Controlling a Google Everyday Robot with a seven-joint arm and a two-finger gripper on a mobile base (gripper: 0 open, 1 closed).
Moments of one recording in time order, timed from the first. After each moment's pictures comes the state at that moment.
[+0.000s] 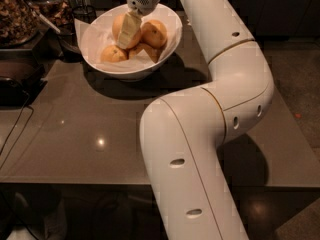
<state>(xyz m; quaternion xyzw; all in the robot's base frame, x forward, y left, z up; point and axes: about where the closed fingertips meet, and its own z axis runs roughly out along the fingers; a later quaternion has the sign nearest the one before) 0.744 0.070 0.940 -0.63 0.74 0.12 0.23</state>
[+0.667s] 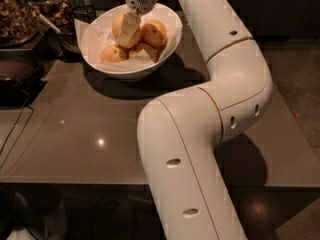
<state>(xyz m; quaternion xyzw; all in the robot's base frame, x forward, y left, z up) 0.747 0.073 0.941 -0.64 0.73 0.11 0.24</state>
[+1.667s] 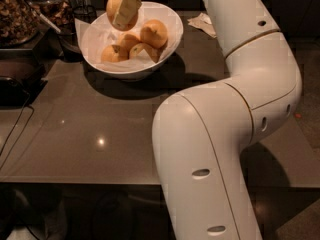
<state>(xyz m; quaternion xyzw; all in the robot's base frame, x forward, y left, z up) 0.739 0.074 1.001 -0.64 0.69 0.12 0.32</state>
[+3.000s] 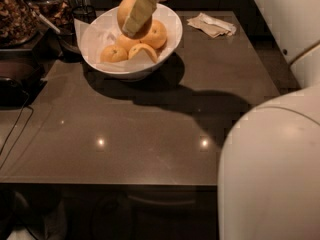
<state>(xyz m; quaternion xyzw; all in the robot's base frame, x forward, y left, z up) 0.668 0.041 1.014 -0.60 0.73 0.15 0.30</state>
